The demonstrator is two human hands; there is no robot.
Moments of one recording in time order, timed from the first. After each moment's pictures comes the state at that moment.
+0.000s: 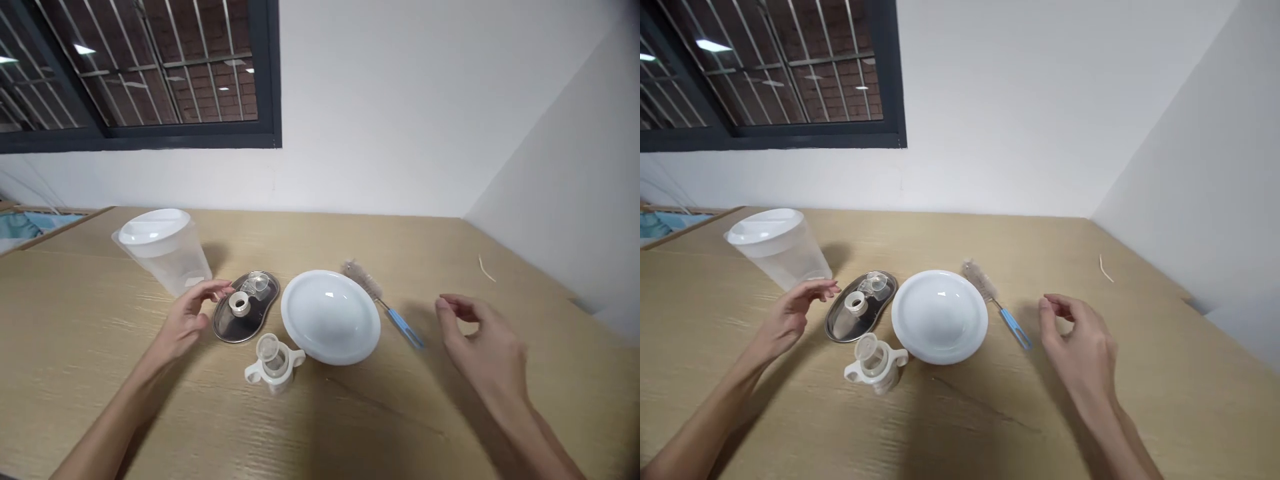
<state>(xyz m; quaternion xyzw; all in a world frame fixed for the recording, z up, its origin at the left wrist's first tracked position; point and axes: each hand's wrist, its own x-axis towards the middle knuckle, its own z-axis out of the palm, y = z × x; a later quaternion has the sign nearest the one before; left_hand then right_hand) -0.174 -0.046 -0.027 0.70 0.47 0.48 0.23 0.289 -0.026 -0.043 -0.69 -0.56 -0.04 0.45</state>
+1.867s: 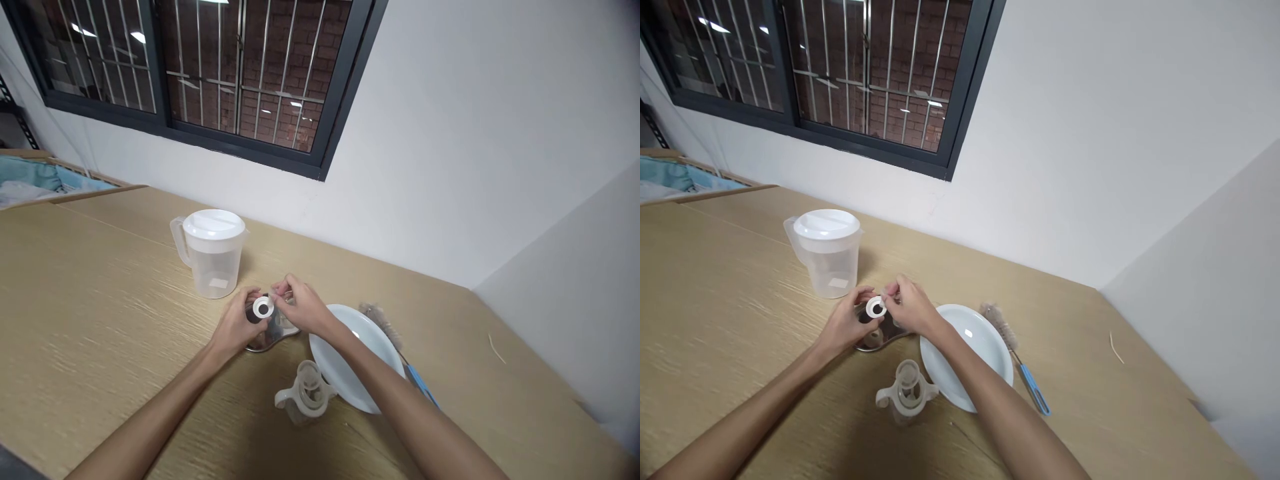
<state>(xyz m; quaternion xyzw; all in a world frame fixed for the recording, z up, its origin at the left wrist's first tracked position) -0.164 -0.026 -0.067 0.61 0.59 0.50 0.16 0.006 0.048 0.003 -0.33 -0.88 0.25 0.24</state>
